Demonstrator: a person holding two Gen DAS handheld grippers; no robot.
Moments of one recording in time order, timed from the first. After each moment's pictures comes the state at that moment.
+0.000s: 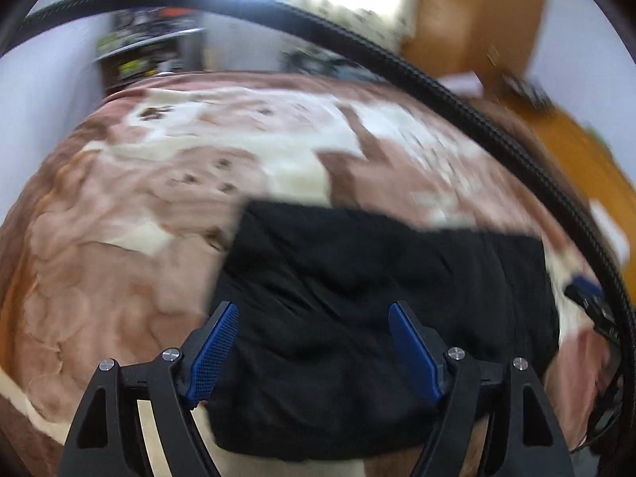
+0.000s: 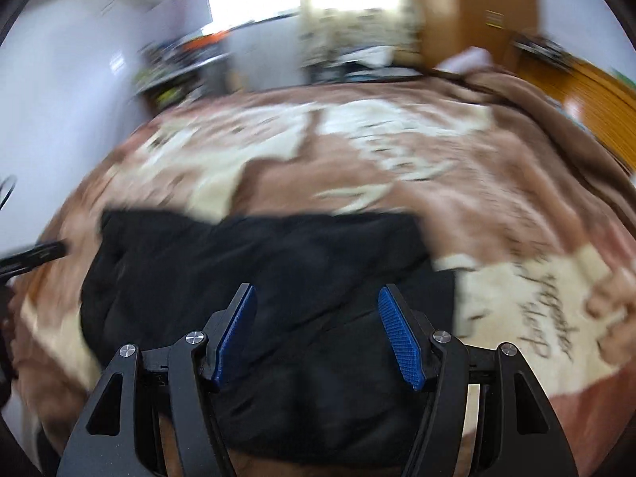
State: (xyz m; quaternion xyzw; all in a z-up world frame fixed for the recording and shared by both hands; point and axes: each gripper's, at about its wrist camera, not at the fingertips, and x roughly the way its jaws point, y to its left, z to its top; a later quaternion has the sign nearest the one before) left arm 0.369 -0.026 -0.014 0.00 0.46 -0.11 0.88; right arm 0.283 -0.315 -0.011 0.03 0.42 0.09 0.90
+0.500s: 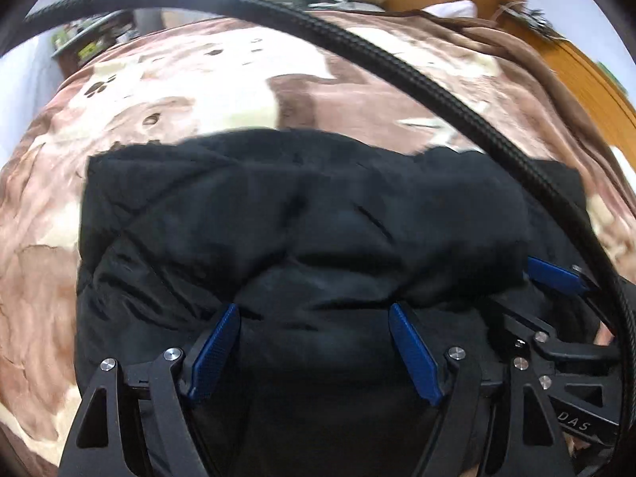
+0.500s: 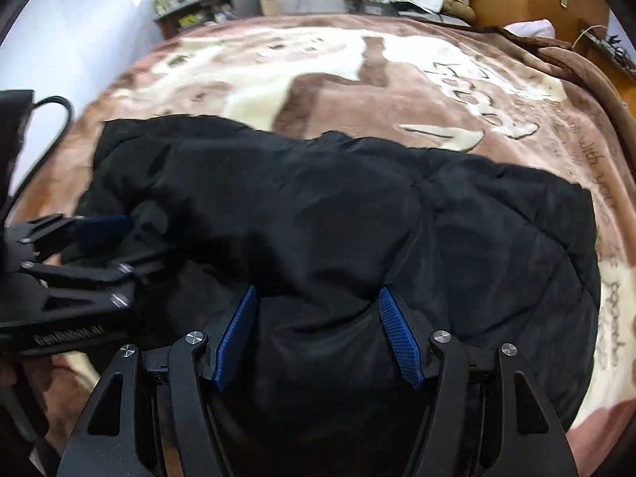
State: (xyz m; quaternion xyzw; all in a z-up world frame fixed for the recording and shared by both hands) left arm 0.446 -0.098 -0.101 0.05 0.54 -0.09 0.84; right arm 0.382 -0.248 -0.094 -0.01 0.52 0.08 0.85
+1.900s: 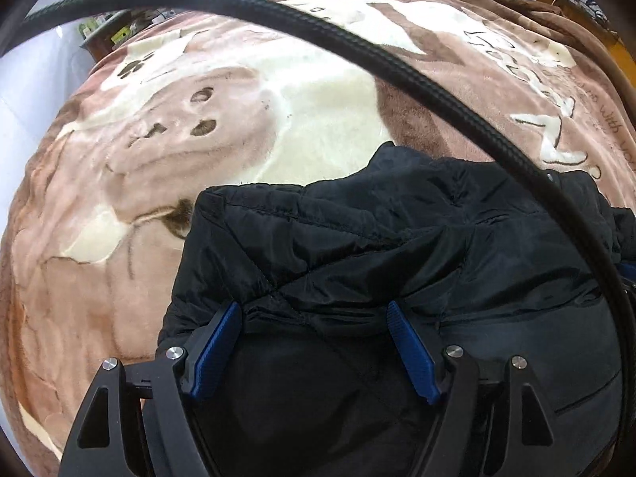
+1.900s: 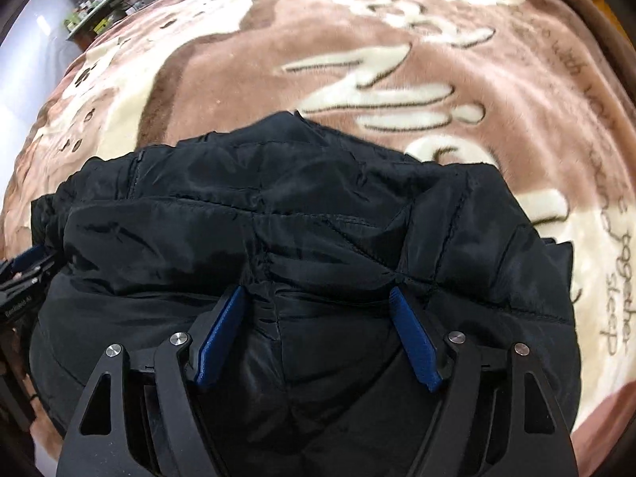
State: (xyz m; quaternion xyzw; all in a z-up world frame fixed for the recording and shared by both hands) left arm 0.517 -0.054 -0.151 0.08 0.57 -0.01 0.82; right arm 0.422 -0.347 -0.141 0.08 0.61 0.01 0.79
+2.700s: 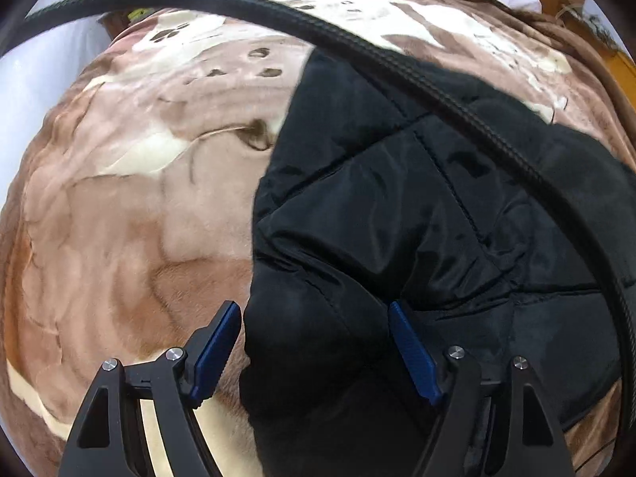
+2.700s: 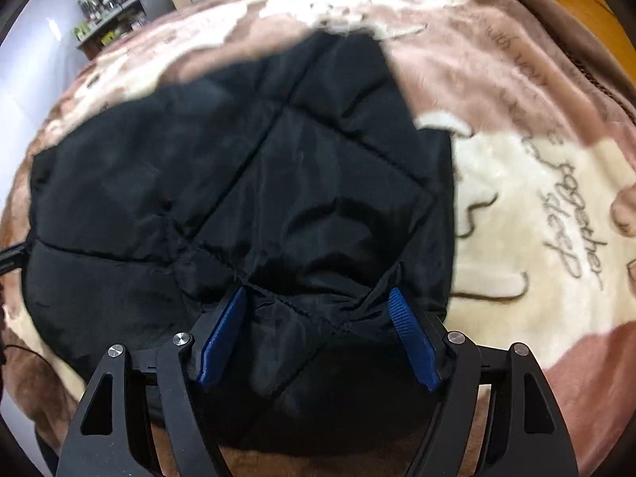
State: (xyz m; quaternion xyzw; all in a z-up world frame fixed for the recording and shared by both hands) left arm 0.446 0.017 -0.146 0.05 0.58 -0.01 0.81; right arm 0.311 -0.390 -0.128 0.07 0.57 -0.01 0.82
